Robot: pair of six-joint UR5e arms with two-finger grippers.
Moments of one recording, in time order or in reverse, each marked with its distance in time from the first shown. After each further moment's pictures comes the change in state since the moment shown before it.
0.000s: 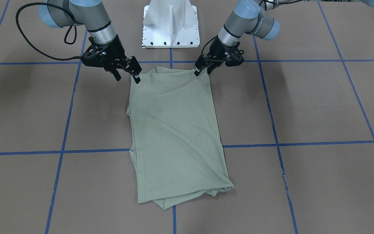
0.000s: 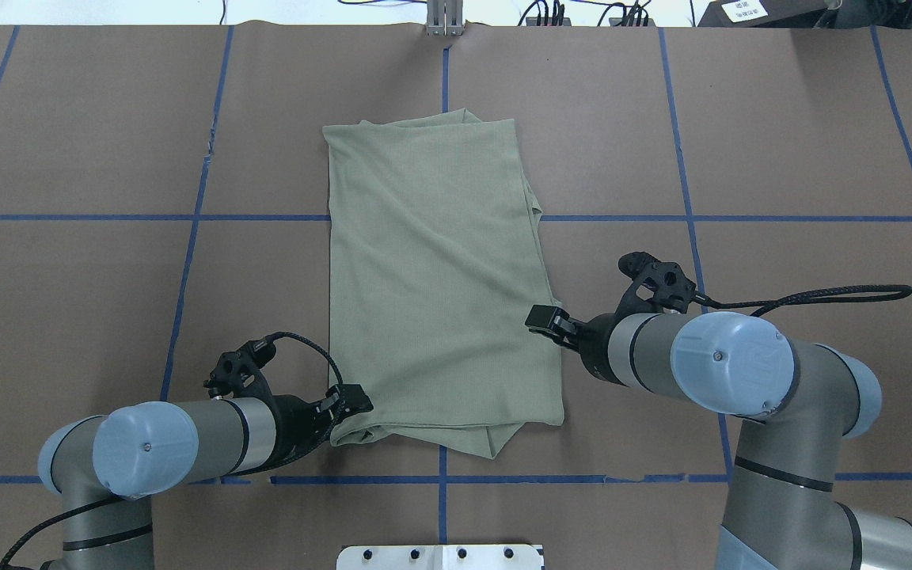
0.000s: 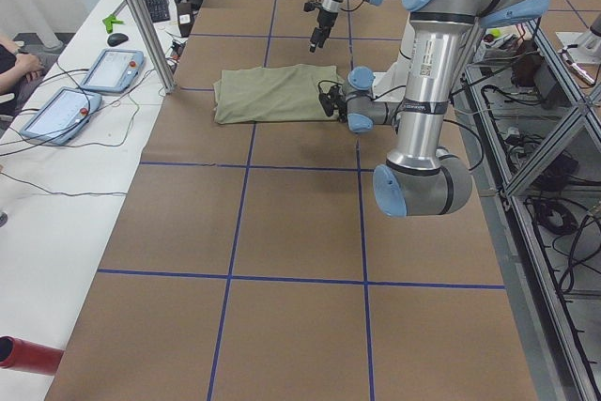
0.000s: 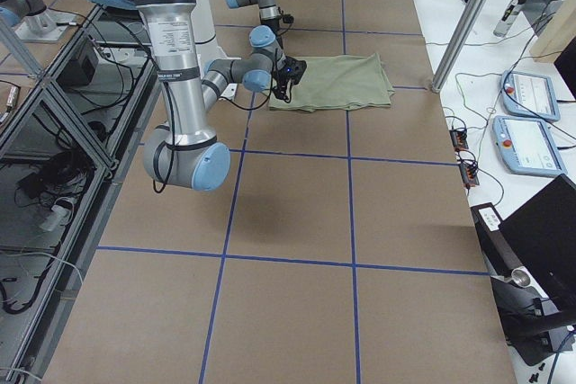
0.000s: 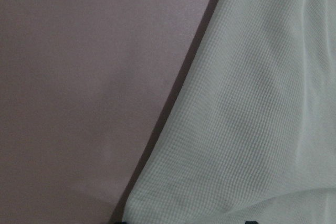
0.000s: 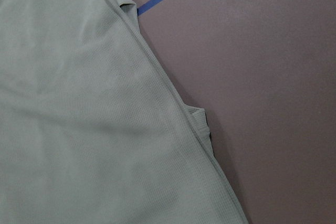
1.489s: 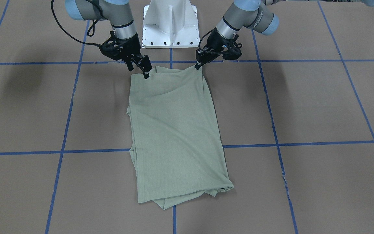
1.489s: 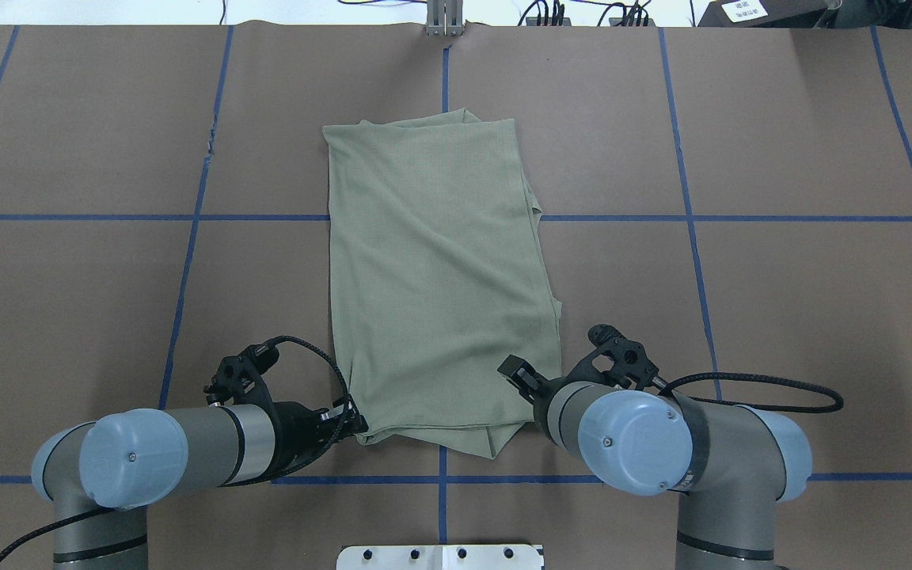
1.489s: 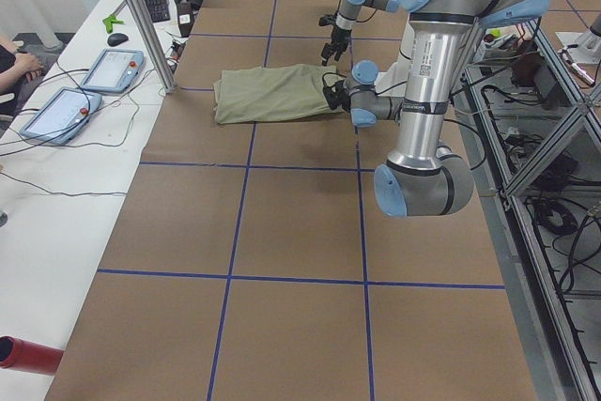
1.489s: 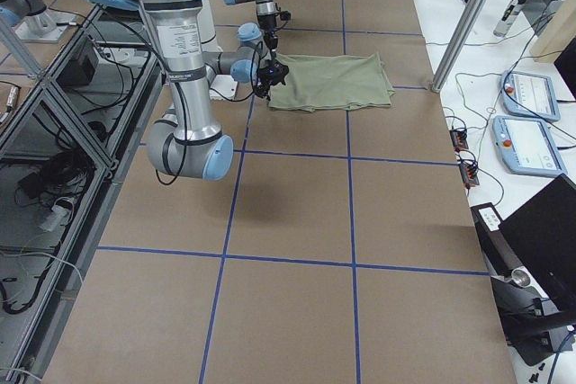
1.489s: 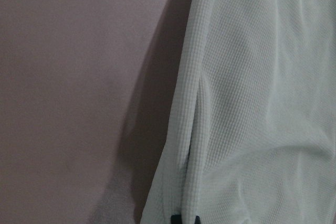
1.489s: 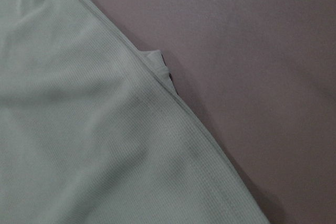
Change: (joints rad) left arm 0.012 0.004 -0.056 0.000 -0.003 0.002; right arm -0.166 0.101 -0.035 -0.244 -0.117 0.368
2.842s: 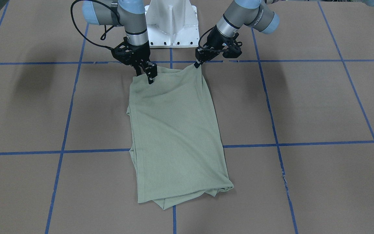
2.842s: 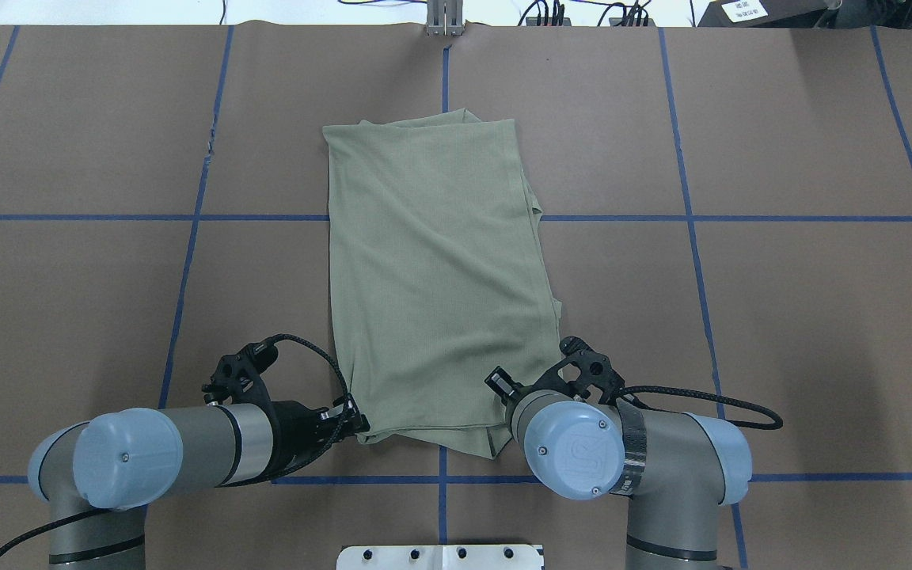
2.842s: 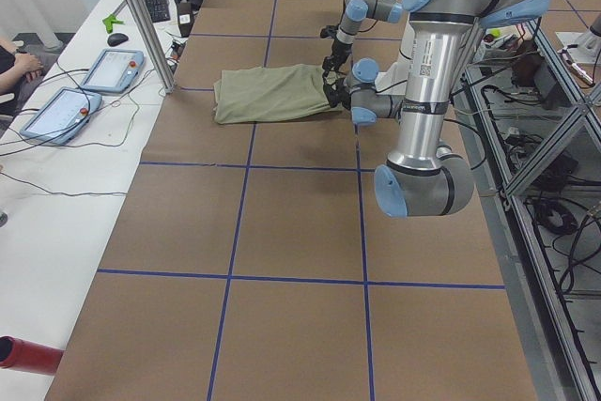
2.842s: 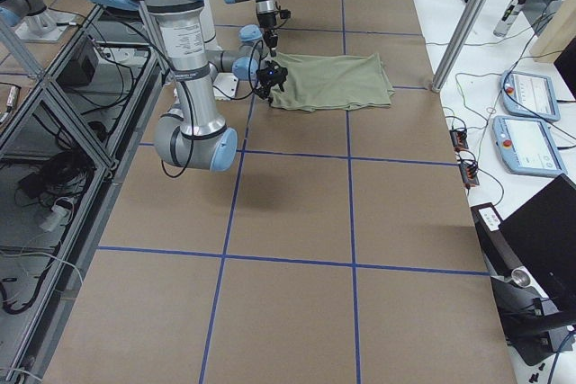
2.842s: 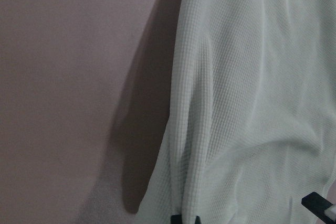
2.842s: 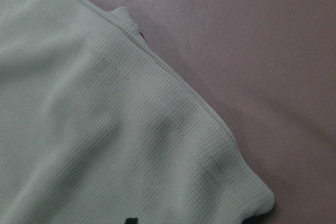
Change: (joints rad) left arm -0.002 0.003 -0.017 0.000 -0.001 0.002; right arm -0.016 0.082 -0.106 -0.033 -0.036 0.045
